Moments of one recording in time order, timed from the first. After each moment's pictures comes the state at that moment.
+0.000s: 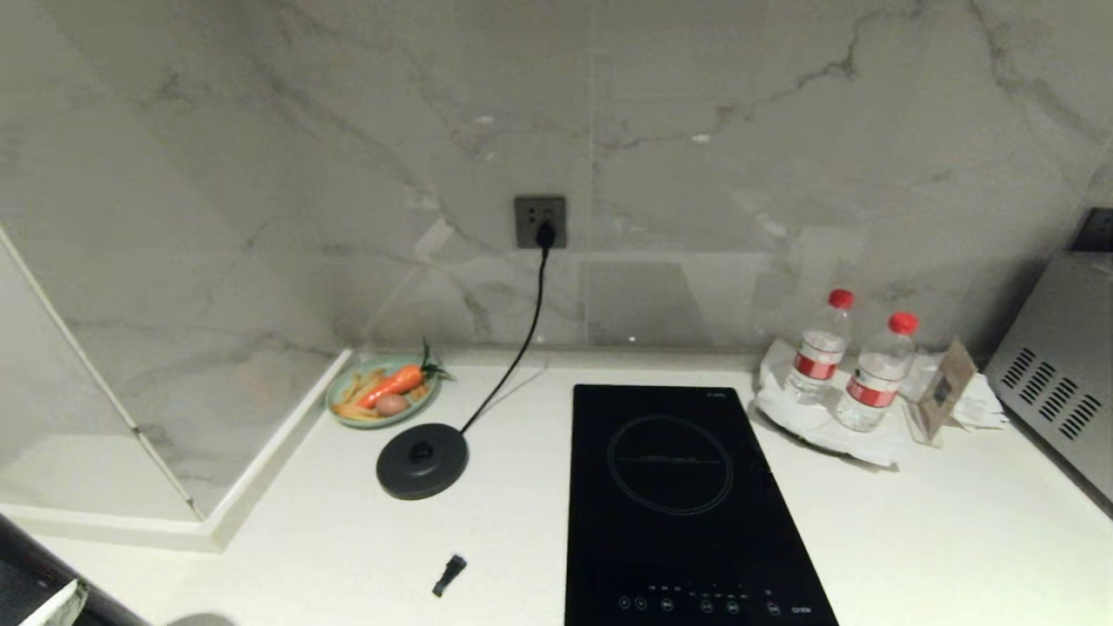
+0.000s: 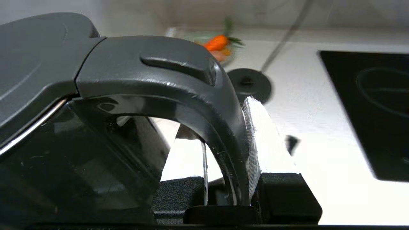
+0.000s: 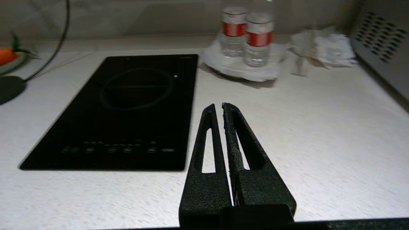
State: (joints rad) left arm -0.40 0.46 -0.14 -0.21 0.41 -0.02; right arm 0.00 0.00 0.00 0.00 0.00 0.00
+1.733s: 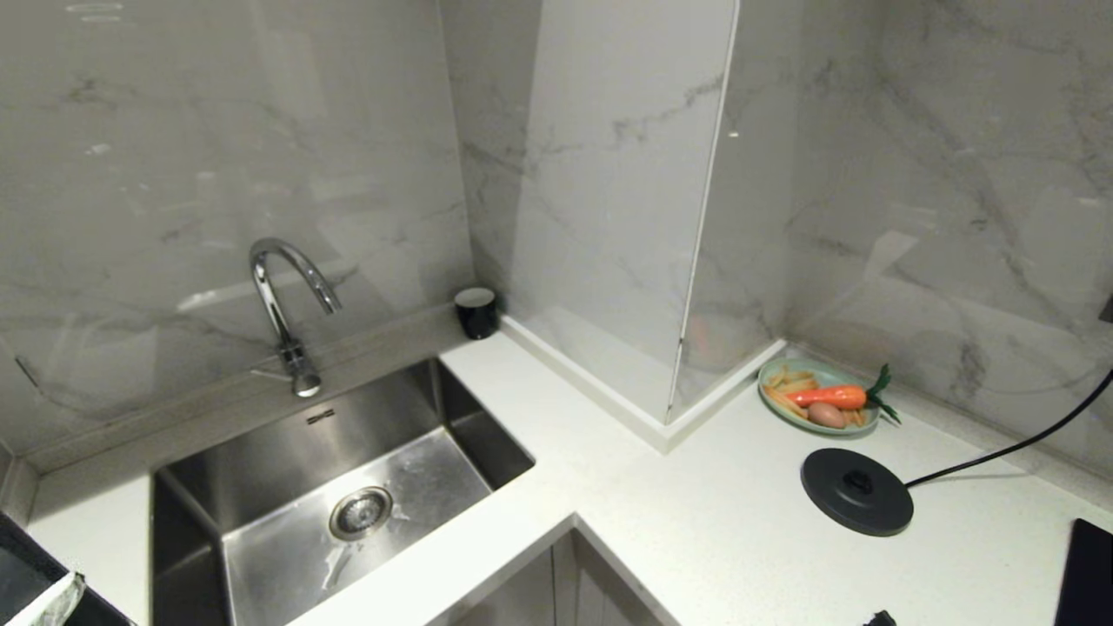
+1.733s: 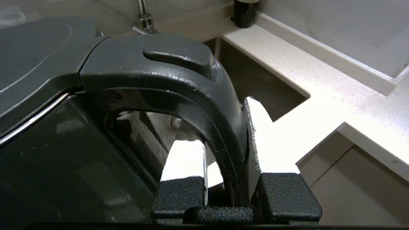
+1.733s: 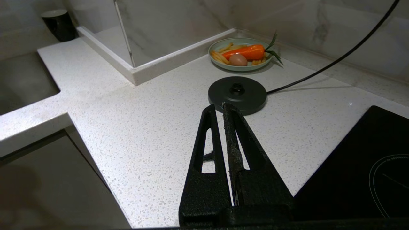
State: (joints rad) left arm -0.40 0.49 -0.16 -0.22 0.42 -0.07; right arm 0.00 0.00 0.00 0.00 0.00 0.00
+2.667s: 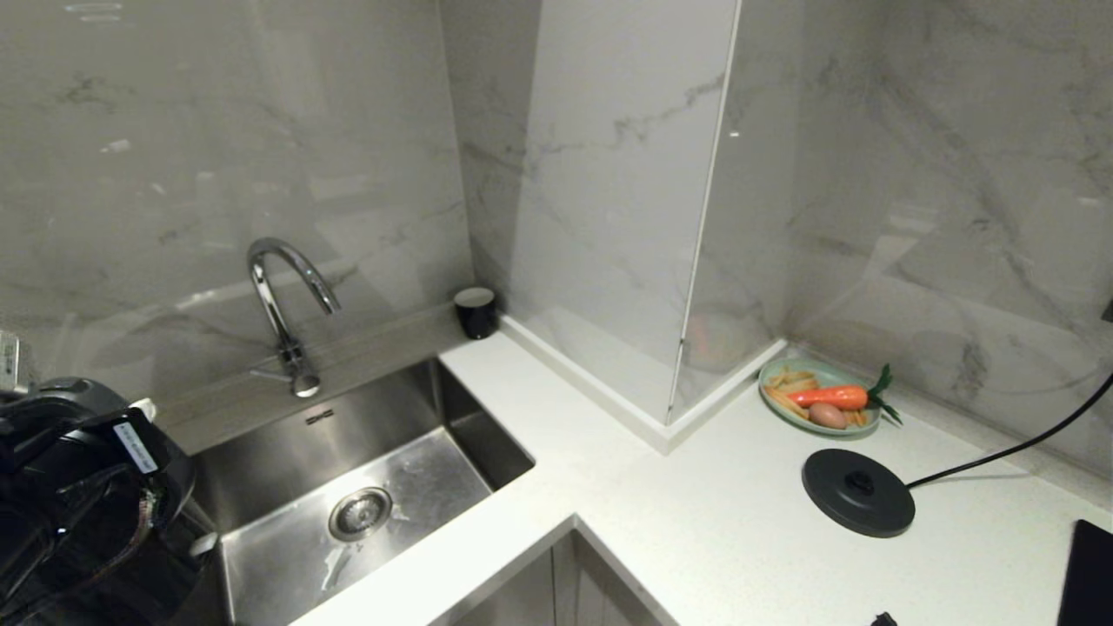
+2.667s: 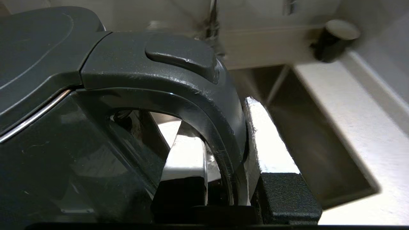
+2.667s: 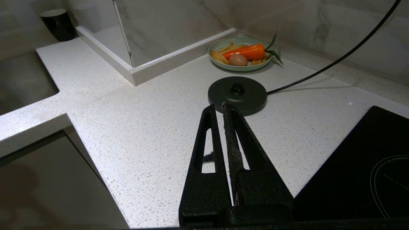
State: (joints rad) left arm 0.04 1.29 -0.34 -0.75 0.33 -0.18; right arm 0.00 0.00 0.00 0.00 0.00 0.00
